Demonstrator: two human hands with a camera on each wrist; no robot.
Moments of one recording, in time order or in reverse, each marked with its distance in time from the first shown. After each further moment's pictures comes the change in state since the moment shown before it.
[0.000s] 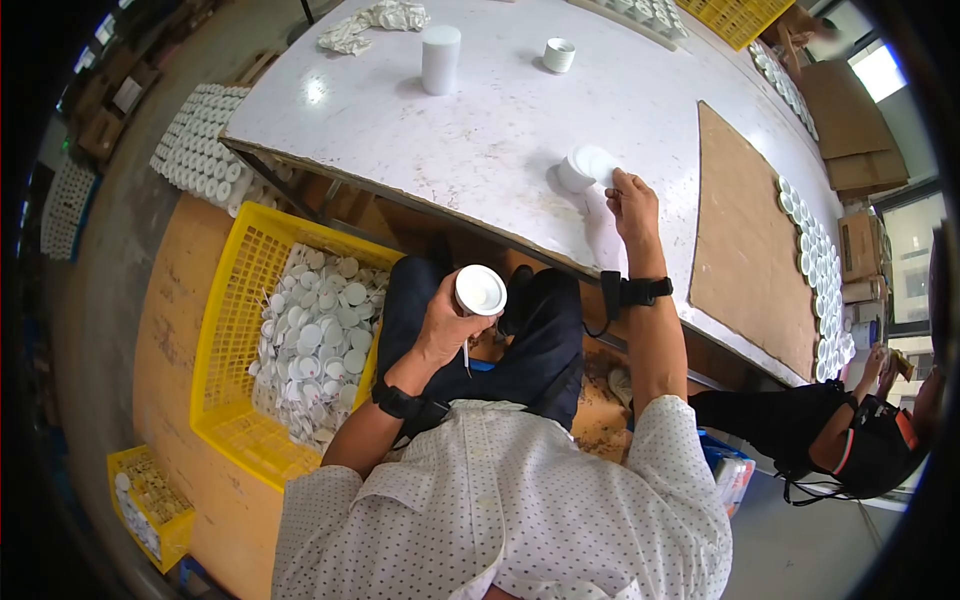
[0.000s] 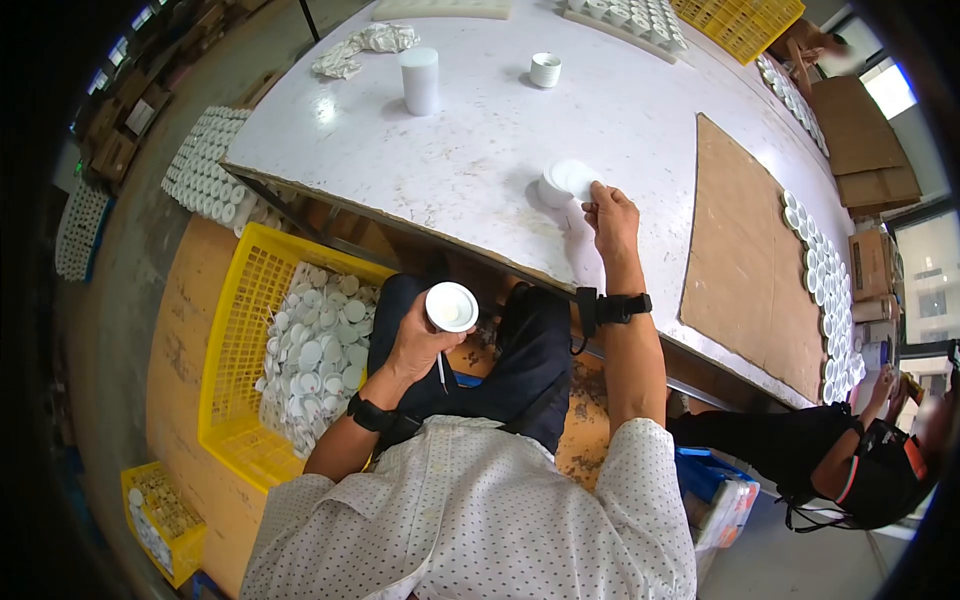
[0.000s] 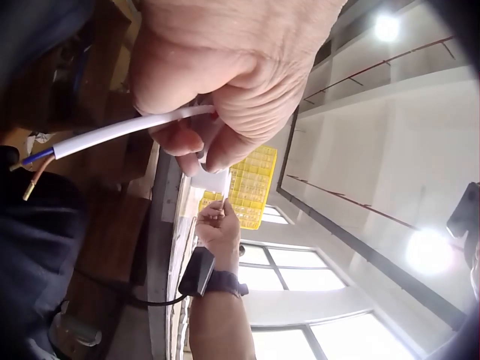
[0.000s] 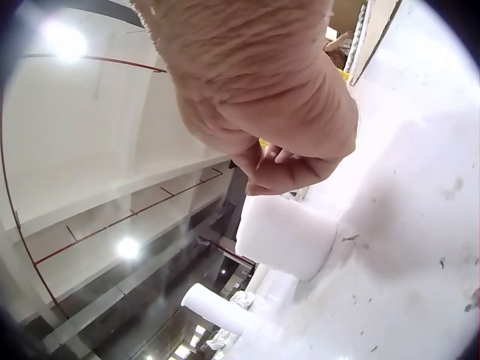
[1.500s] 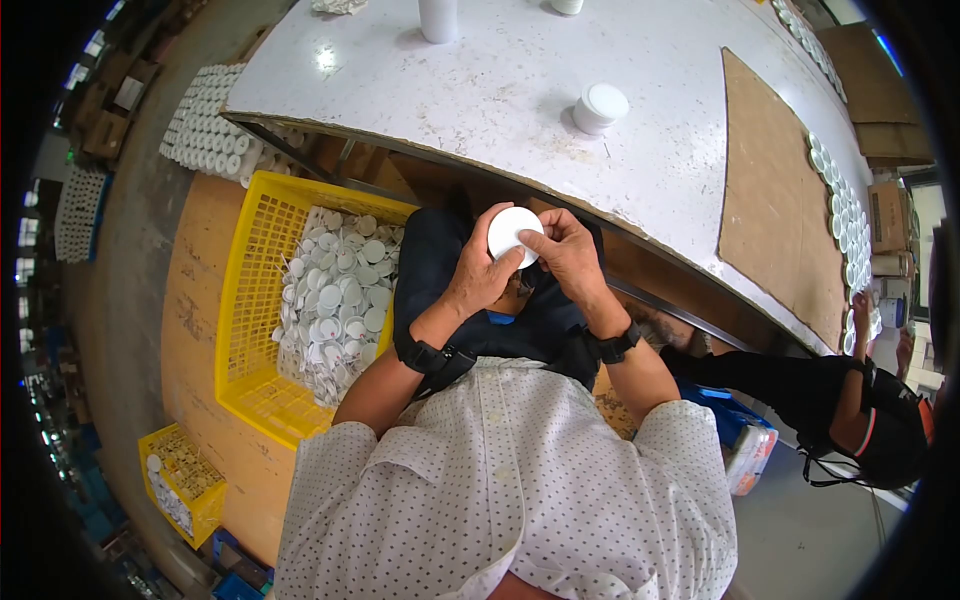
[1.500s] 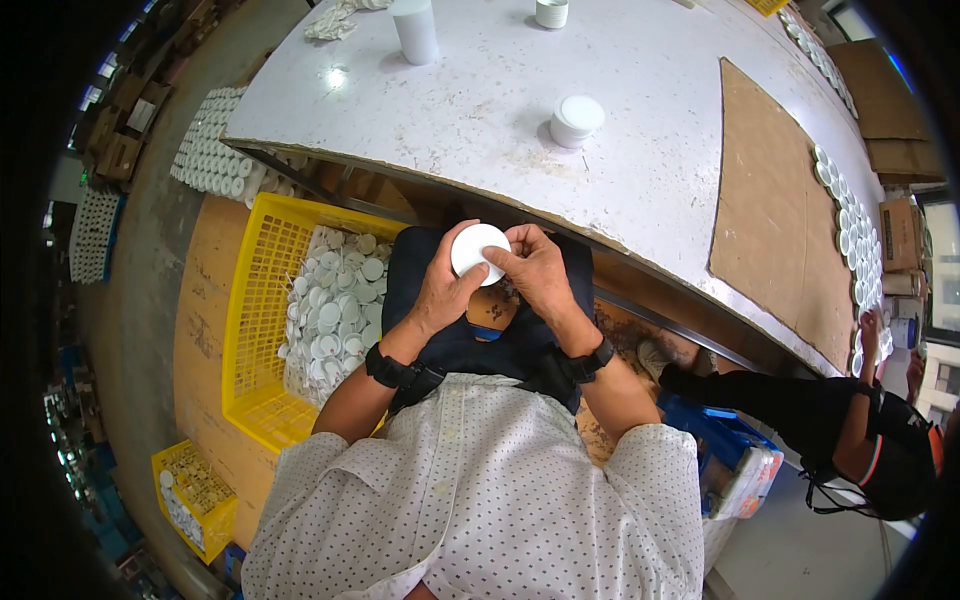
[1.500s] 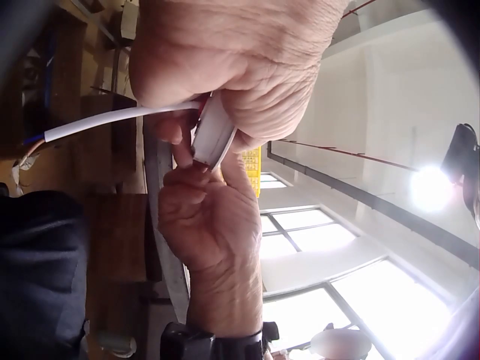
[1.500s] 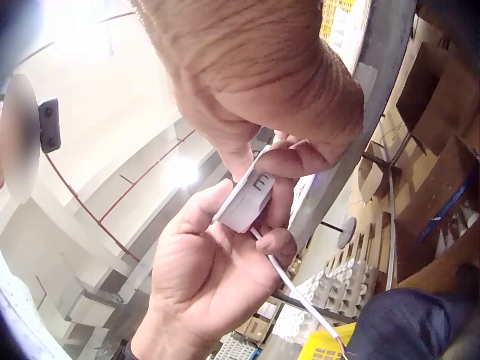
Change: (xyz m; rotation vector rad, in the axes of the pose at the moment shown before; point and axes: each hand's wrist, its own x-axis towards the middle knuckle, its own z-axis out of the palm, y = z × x) left_hand 0.011 0.004 0.019 0.530 -0.024 0.251; right_hand -0.153 0.068 0.048 -0.071 -0.377 0.114
